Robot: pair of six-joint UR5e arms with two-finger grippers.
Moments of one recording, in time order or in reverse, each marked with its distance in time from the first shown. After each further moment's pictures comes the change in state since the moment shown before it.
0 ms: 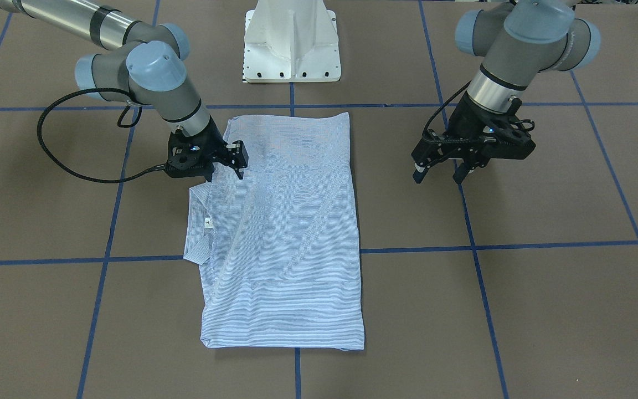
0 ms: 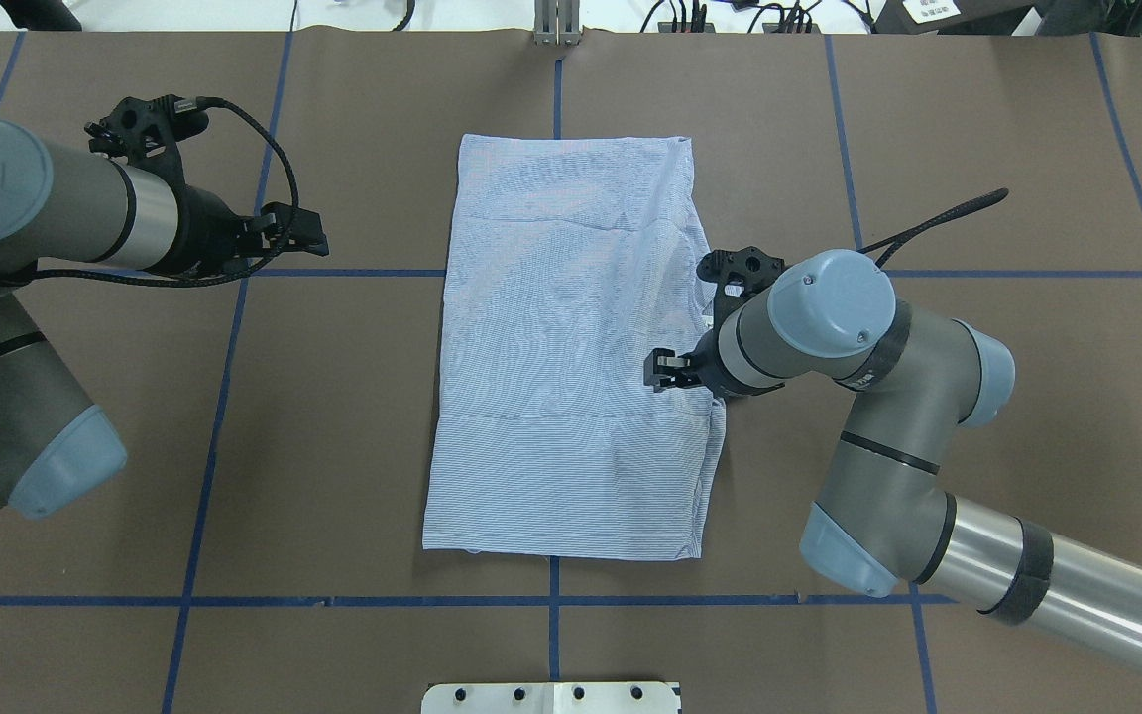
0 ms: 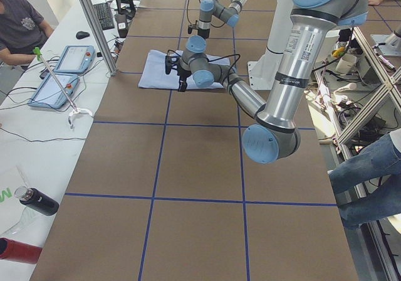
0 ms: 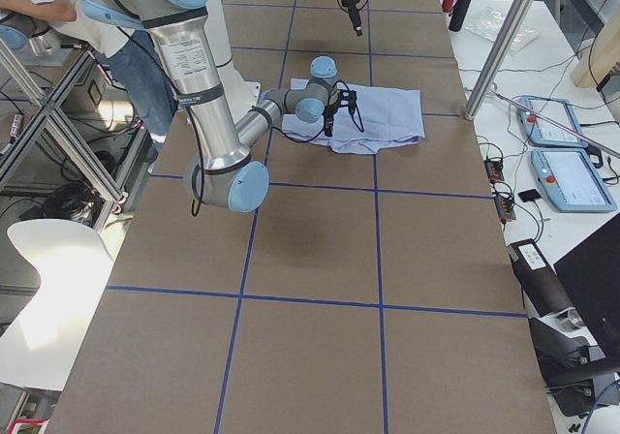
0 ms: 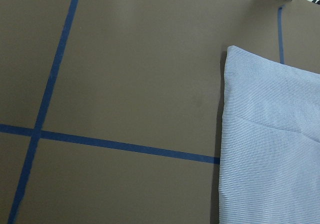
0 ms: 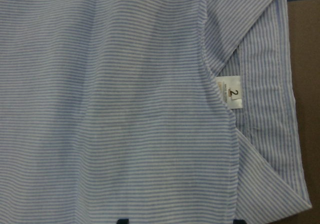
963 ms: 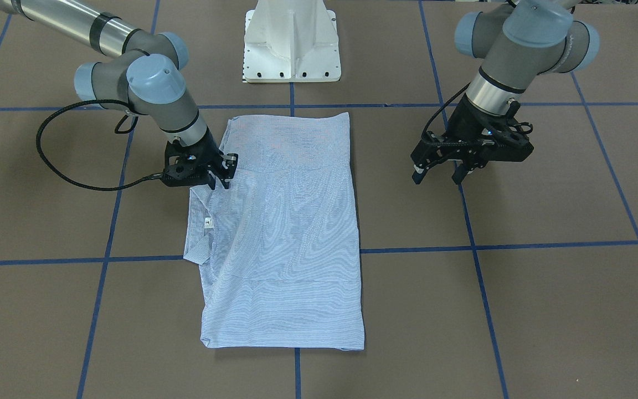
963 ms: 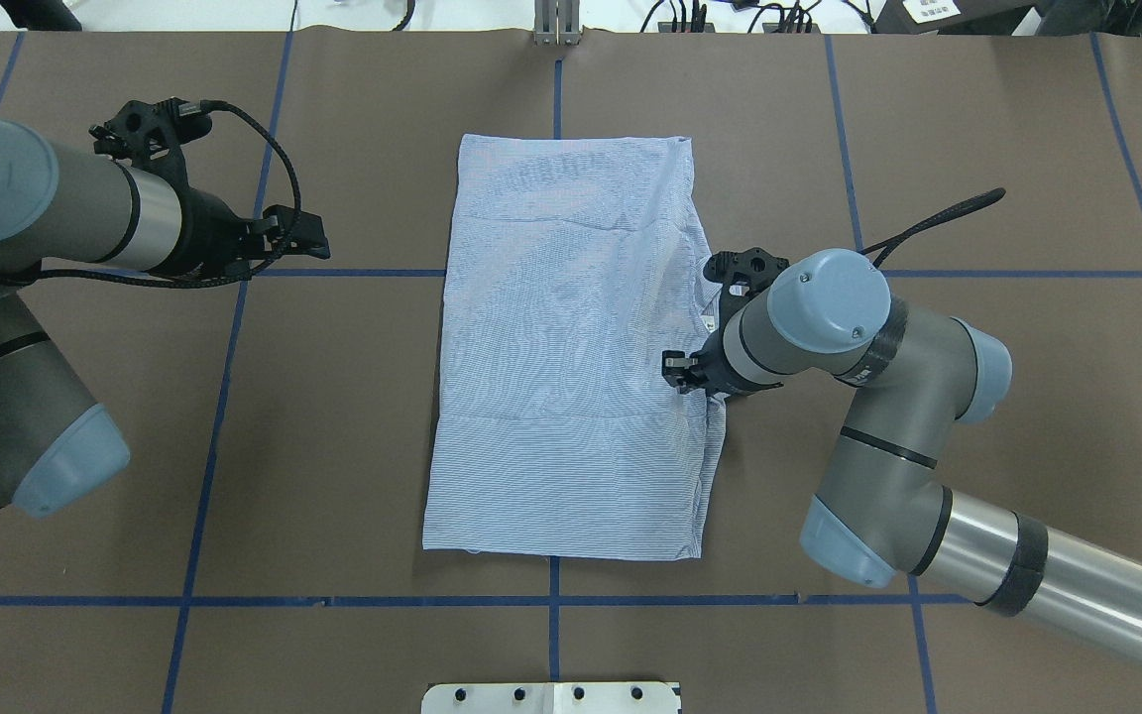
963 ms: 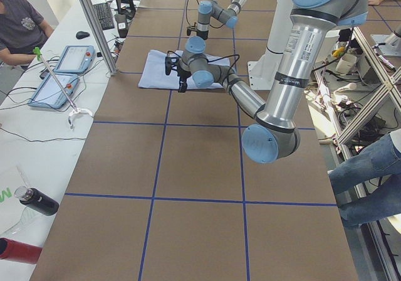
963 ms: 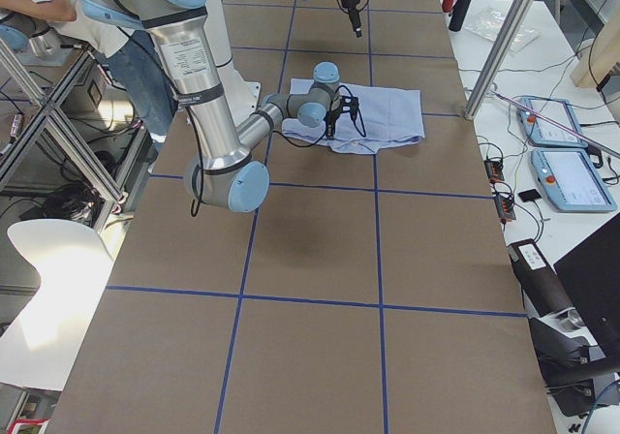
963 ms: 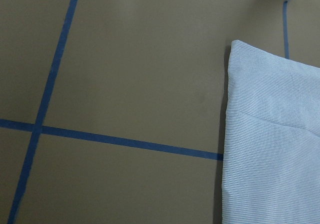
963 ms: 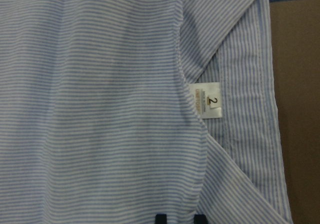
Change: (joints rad) left arm 0.001 -0.003 0.010 0.000 -0.007 0.000; right arm 0.007 0.000 -0.029 -0.003 0.001 -0.013
